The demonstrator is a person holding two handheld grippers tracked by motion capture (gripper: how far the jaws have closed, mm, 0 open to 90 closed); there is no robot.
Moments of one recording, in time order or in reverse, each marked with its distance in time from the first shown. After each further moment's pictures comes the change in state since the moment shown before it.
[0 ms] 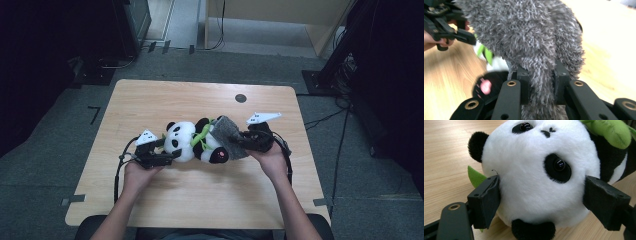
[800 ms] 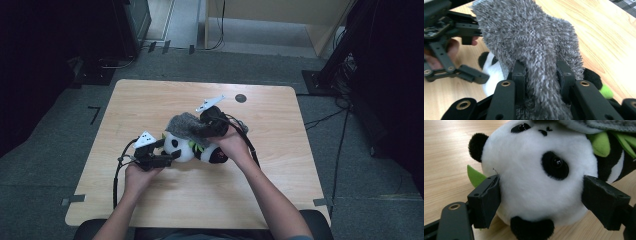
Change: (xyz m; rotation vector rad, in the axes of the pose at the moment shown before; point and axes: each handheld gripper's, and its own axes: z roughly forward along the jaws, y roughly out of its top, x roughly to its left) left arm -0.001 -0.007 -0.002 -0.033 0.007 0.005; right arm 0.045 0.075 0.094 0.146 0.041 -0.169
